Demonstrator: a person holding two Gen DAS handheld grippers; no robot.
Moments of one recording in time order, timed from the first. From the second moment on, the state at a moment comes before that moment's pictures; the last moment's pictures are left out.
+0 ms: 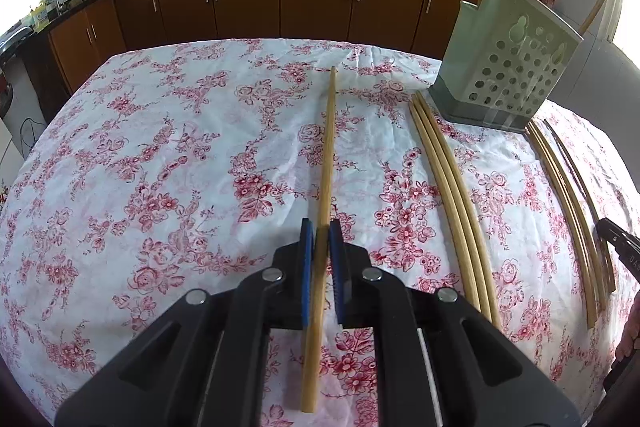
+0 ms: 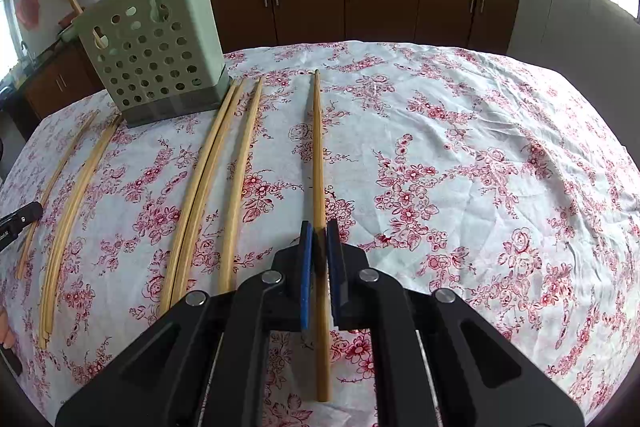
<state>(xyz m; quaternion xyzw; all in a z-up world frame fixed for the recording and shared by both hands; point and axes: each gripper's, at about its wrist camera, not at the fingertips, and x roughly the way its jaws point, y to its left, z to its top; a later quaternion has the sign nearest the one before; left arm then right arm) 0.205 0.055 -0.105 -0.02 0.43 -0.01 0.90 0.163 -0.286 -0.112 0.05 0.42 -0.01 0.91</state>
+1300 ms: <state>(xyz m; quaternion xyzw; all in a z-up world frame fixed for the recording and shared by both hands) 0.206 0.050 -0.107 -0.02 0.43 -0.02 0.90 0.161 -0.284 -0.112 0.05 0.42 -0.01 0.91</state>
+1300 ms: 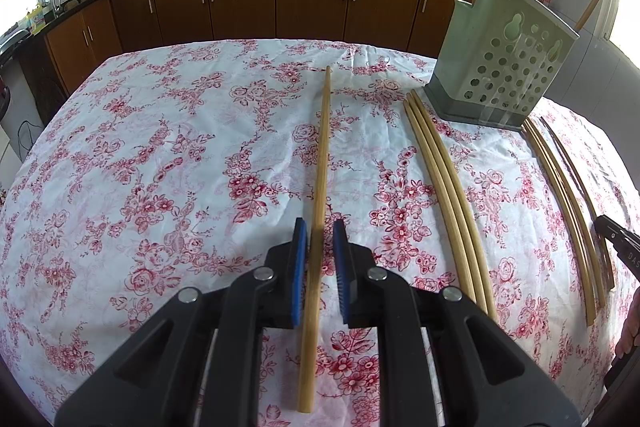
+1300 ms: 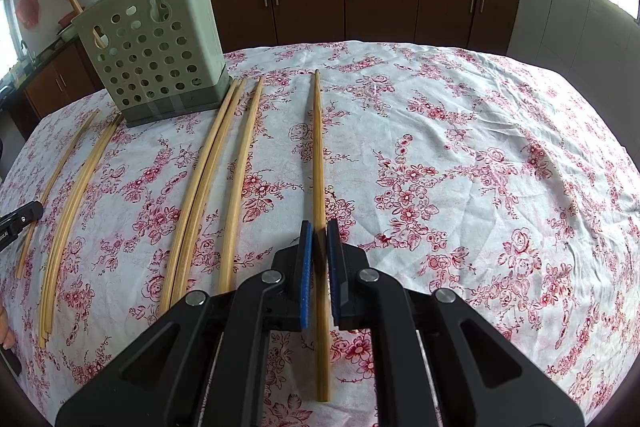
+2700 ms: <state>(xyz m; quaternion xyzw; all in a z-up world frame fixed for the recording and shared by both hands) 0.167 0.041 0.016 -0.02 0.30 -0.06 0.95 0.122 -0.300 -0.007 0.07 0.26 -0.01 0.96</state>
